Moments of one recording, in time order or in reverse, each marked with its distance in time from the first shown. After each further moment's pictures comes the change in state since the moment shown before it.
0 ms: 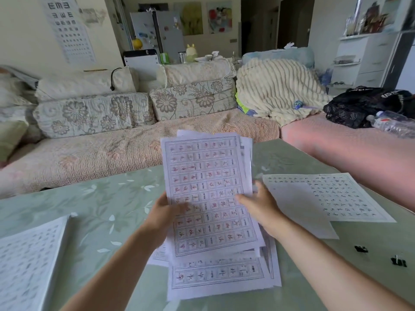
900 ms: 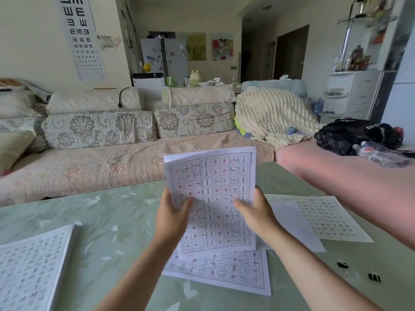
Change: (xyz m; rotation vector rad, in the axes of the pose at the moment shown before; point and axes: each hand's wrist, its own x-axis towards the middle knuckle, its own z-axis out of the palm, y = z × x) left_hand -0.039 0.030 0.026 0.173 0.231 0.502; right_hand -0.041 -0.051 -0.016 -0.014 0.041 -0.283
